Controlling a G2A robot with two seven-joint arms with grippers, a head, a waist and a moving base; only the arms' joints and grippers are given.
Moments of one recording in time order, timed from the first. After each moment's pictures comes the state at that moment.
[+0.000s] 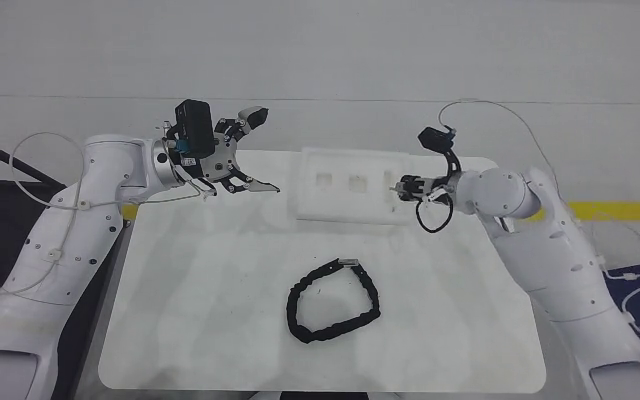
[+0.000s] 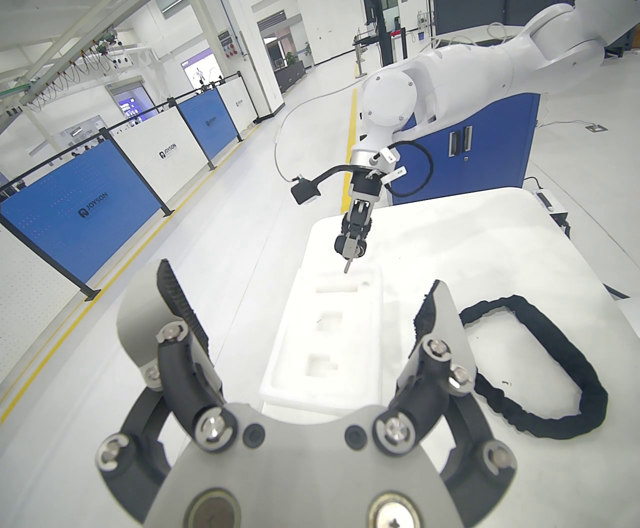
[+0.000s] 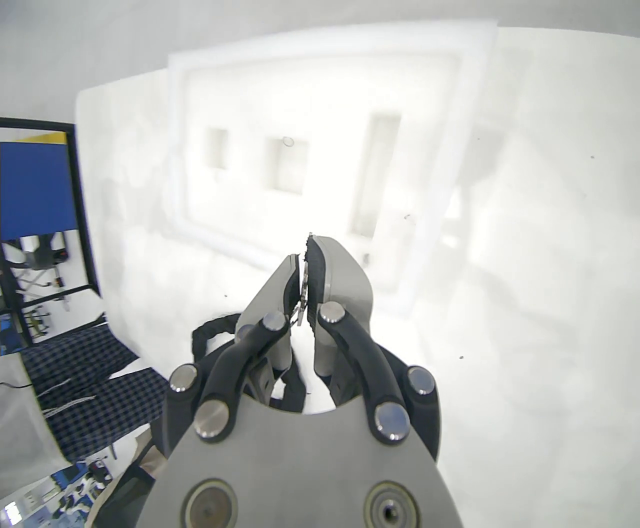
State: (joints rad) left arm 0.56 -0.83 -0.96 -1.40 1.24 -1.01 0.43; right arm -0.66 -1.04 1.02 -1.38 -0.25 0.21 0.98
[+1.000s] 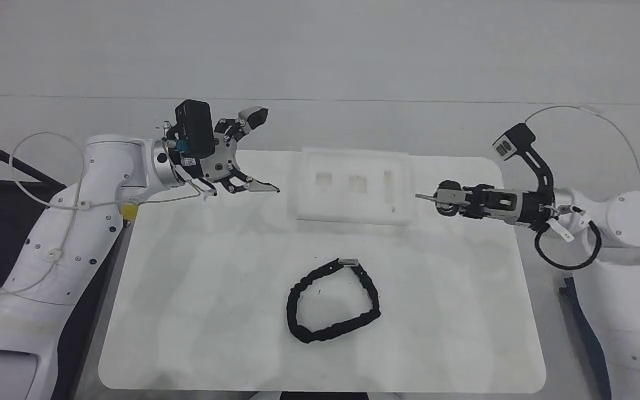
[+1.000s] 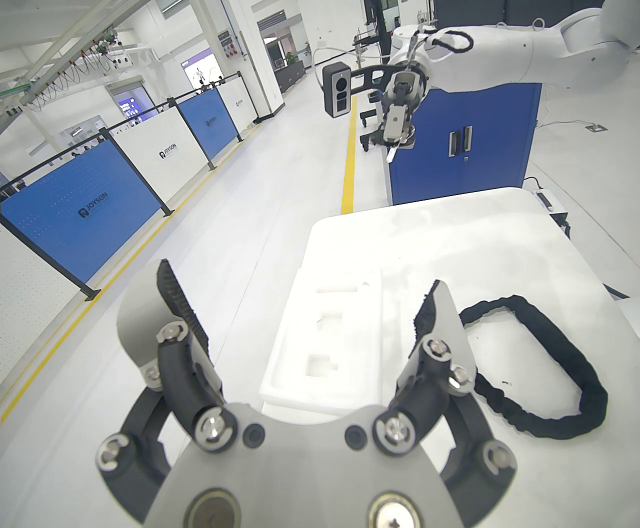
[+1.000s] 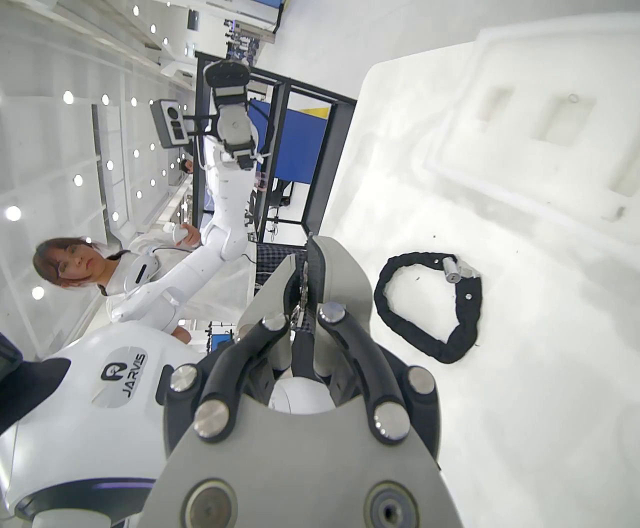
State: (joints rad) left arm 0.56 -0.83 -0.96 -1.40 1.24 -1.01 0.43; right arm -0.95 -0.96 1.51 -1.60 0.41 -0.04 1.35
